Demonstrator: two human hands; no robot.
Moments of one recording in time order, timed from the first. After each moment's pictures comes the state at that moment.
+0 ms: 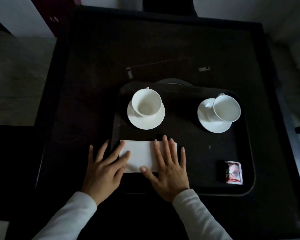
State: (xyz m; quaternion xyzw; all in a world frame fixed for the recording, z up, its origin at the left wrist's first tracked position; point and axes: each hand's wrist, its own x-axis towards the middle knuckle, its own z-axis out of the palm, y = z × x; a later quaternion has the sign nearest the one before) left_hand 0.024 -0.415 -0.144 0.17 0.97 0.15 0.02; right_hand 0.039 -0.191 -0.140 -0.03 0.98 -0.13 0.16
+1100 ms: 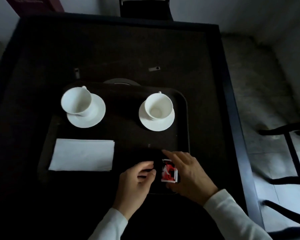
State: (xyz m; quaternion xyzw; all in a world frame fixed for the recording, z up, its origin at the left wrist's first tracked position) left_hand 0.070 -0.129 -0.096 -0.11 0.78 0.59 0.19; right_hand 0.047 0.071 -0.085 -0.15 0.95 -0.19 0.21
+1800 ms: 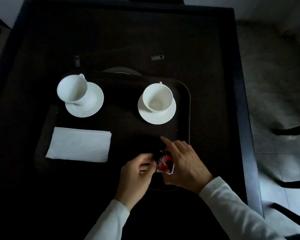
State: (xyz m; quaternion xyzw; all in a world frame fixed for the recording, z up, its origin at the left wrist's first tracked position) left_hand 0.068 -0.101 -0.104 -0.19 0.76 0.59 0.20; right_hand 0.029 0.077 -0.096 -0.19 0.95 -0.21 0.16
